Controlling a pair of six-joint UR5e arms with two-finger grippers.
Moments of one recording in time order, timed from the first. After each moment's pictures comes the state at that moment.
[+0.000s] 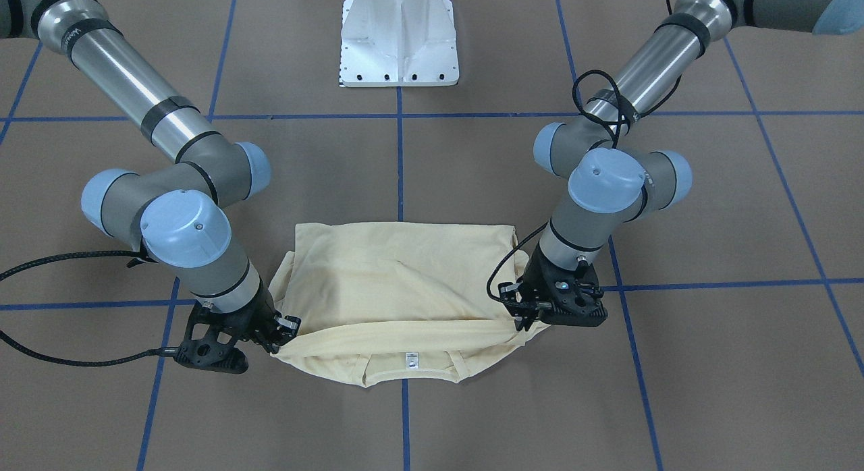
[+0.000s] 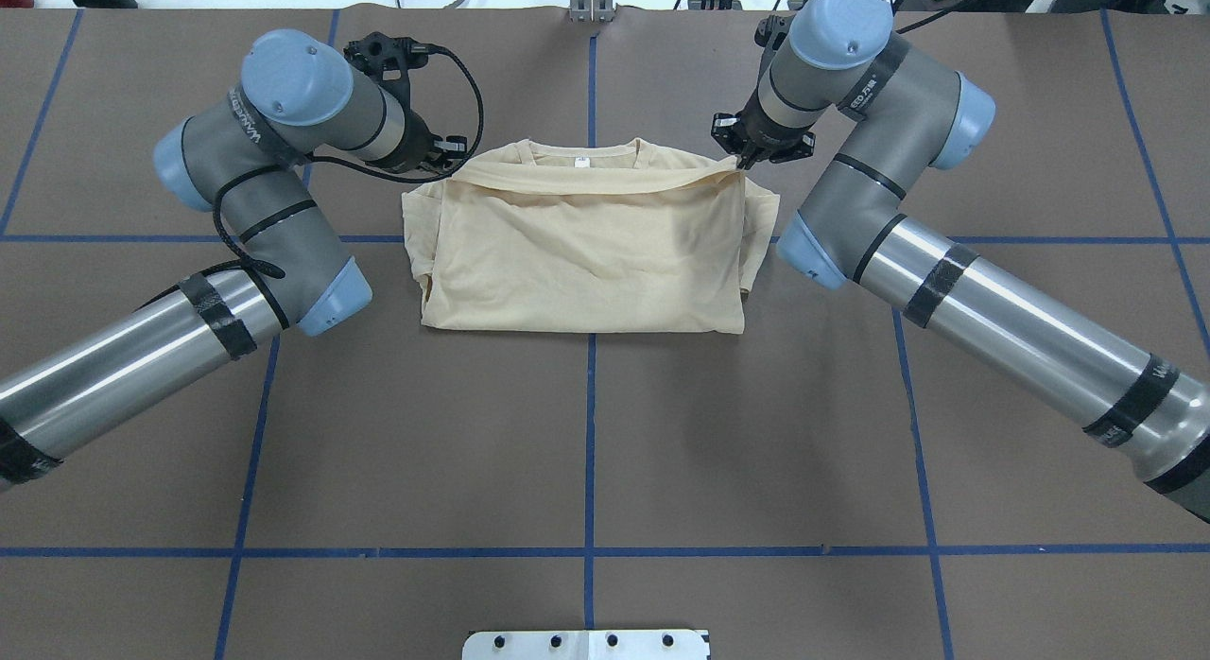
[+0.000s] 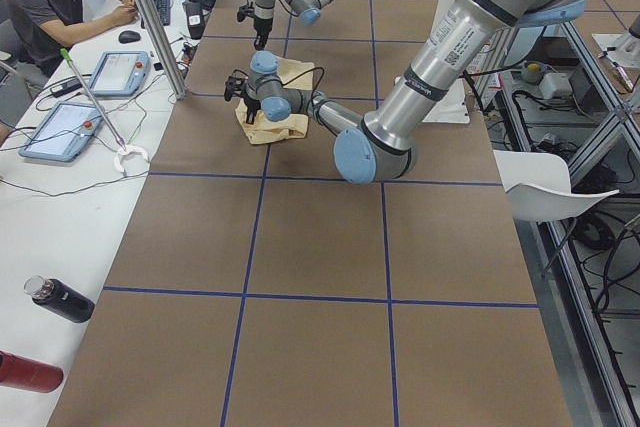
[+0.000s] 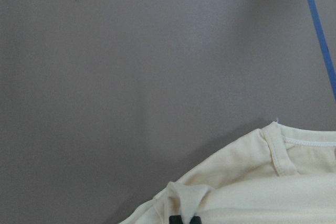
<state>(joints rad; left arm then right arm) -0.79 -2.30 -1.20 -2.22 -1.89 -1.08 0.84 -0.80 1.14 -1.13 1.97 1.18</state>
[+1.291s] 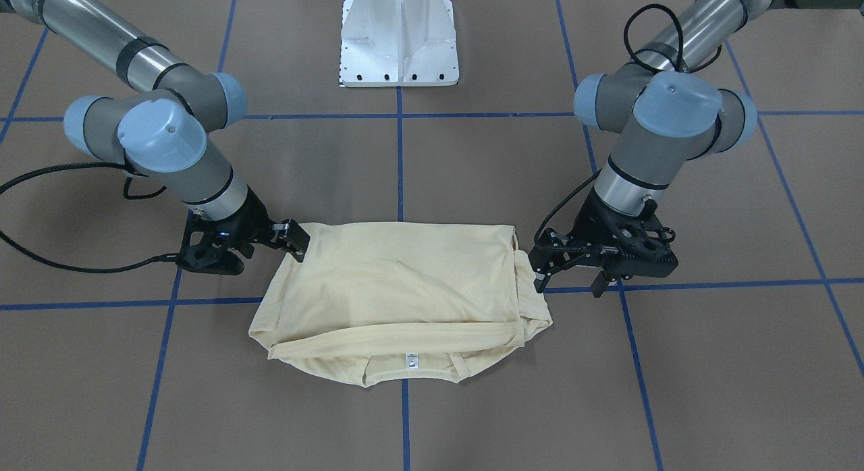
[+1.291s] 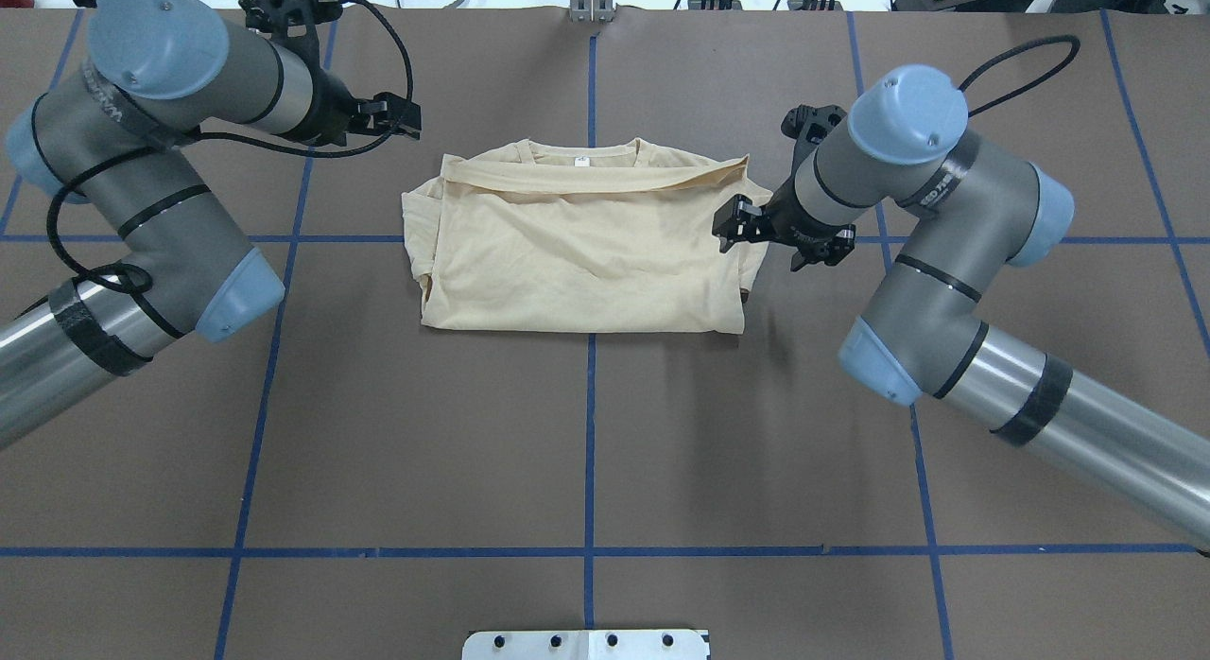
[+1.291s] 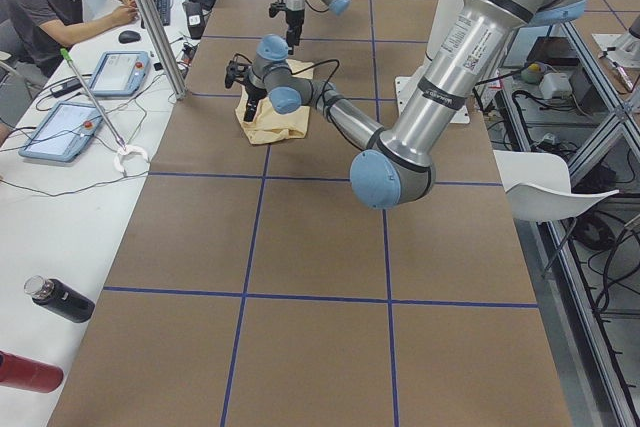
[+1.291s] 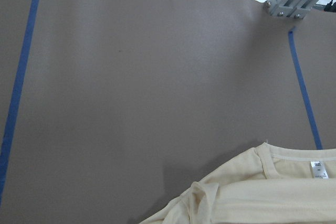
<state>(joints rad) -0.86 -2.12 -1.58 -2.07 -1.90 -1.08 0.70 -1.08 1.58 -1.22 2.03 1.33</state>
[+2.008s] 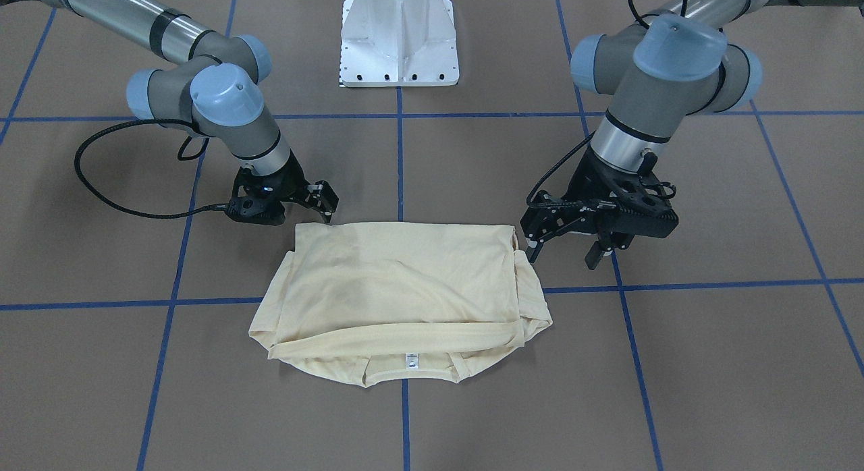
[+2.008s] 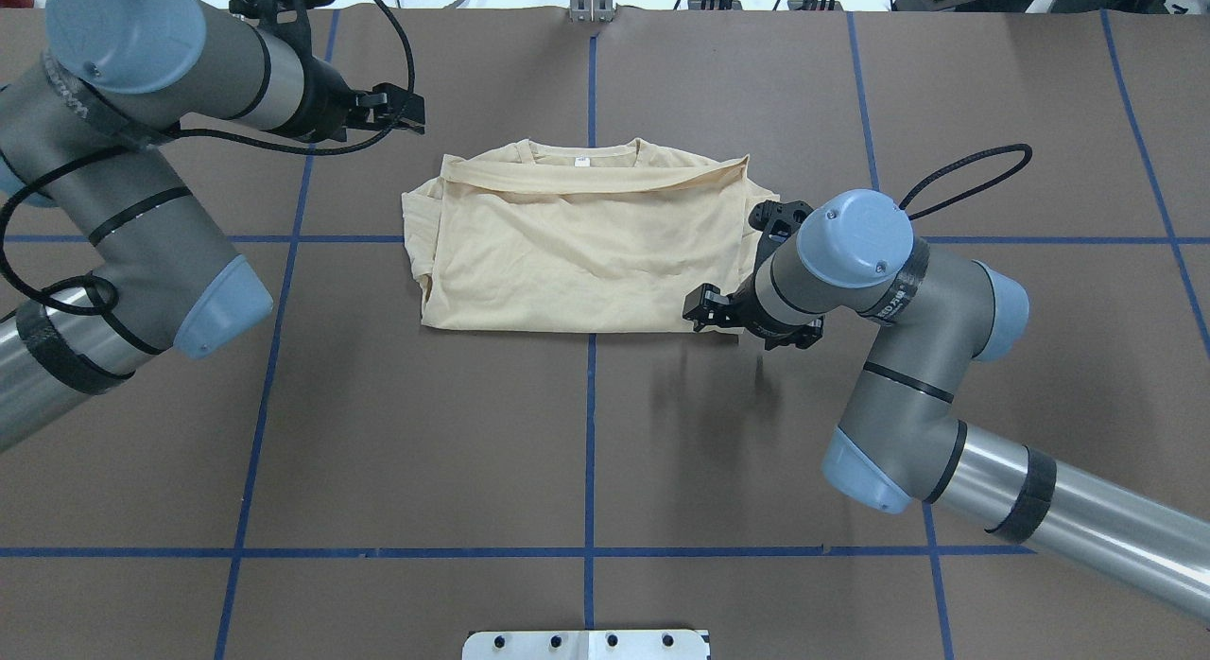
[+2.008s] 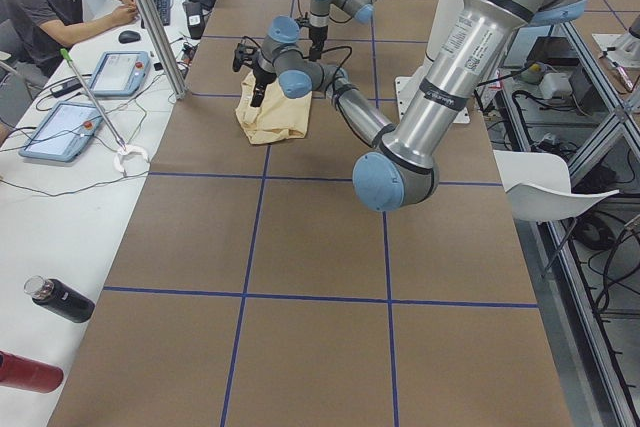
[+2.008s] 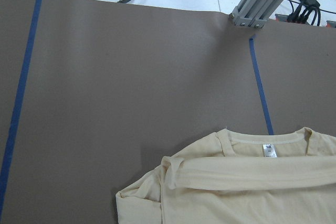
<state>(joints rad) -0.85 -2.11 -1.68 -1.99 -1.89 -1.09 0.58 -1.11 1.63 -1.23 1.93 1.42</state>
